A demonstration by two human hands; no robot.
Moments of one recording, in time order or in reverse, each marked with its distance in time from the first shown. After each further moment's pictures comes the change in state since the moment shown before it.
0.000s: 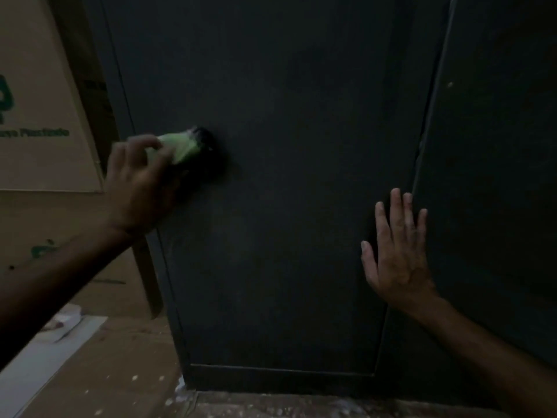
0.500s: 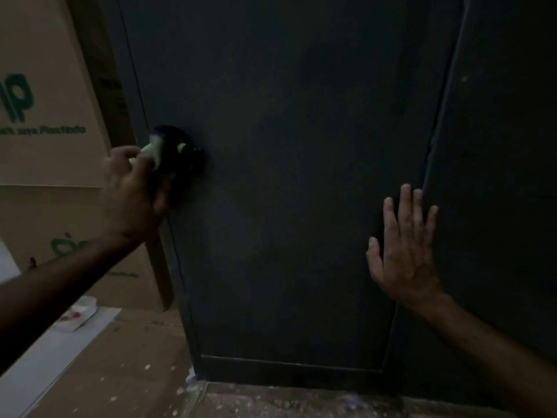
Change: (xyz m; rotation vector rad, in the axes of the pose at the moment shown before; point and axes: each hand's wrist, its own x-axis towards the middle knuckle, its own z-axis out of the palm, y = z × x) left_hand -0.032 -0.009 -0.015 -0.037 -0.075 -0.257; right_hand 0.002 -0.004 0.003 -0.004 0.044 -0.006
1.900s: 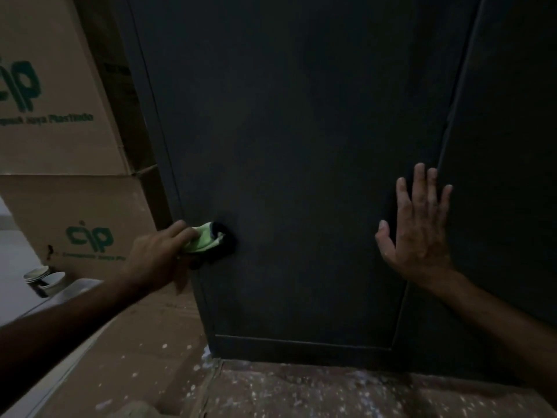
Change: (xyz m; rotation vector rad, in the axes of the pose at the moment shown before) left_hand -0.107 0.003 -0.006 -0.021 -0.459 0.303; right_hand 0.001 0.001 -0.001 0.063 -0.018 0.003
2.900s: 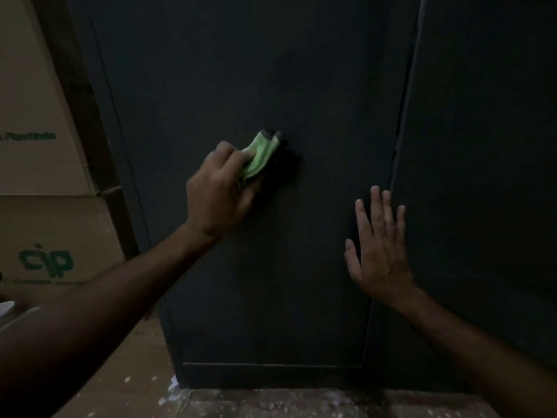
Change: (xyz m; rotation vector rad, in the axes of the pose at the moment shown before) left_hand 0.192 0.106 -0.044 -0.221 0.535 -0.152; right_hand -0.002 0.004 -0.010 -0.081 -0.111 0.018
